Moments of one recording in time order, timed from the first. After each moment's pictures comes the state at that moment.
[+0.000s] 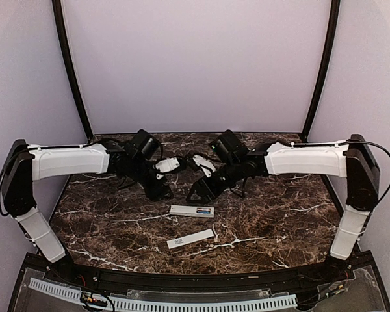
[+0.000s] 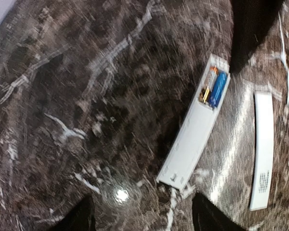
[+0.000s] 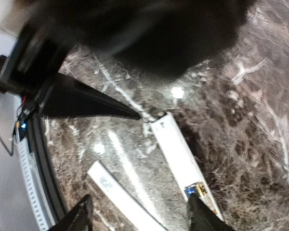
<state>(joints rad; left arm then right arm) -0.72 1.68 1.17 -0.50 0.16 0.42 0.89 1.83 1.34 -0.43 -0.43 0.13</state>
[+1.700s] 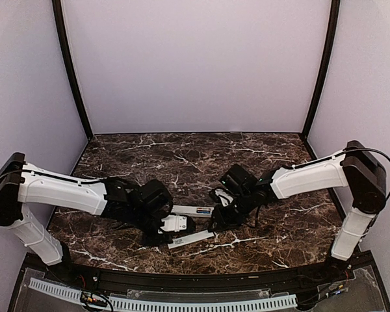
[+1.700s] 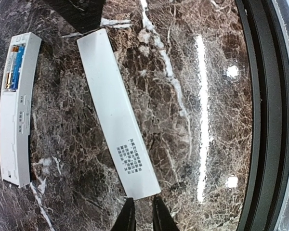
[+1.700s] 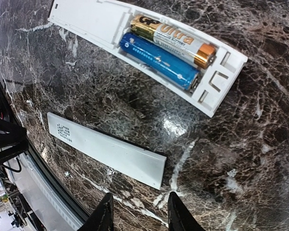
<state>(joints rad) -1.06 1.52 0.88 -0.49 0.16 0.45 0.93 1.75 1.01 -0.37 -0.40 0.62</state>
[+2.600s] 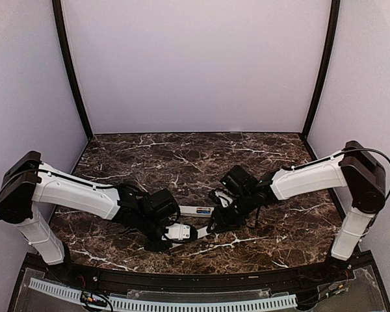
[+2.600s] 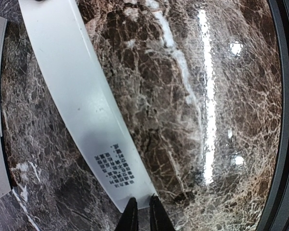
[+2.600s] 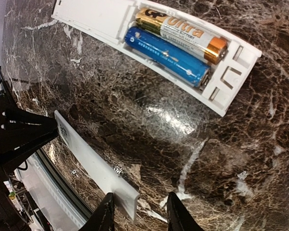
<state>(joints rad) -1.10 1.65 0.91 -0.50 0.07 0.49 0.93 1.75 0.98 -0.32 -0.44 0.65</state>
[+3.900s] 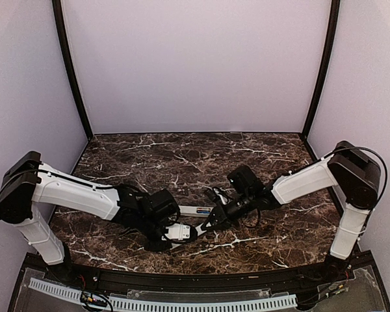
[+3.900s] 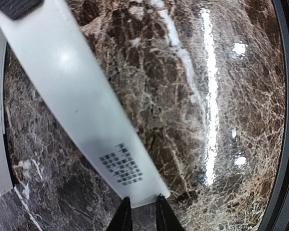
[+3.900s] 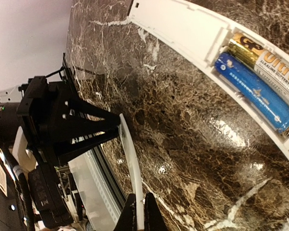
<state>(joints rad) -1.11 1.65 0.90 -0.49 0.05 0.48 0.86 1.81 0.87 0.09 -0.78 0.73</state>
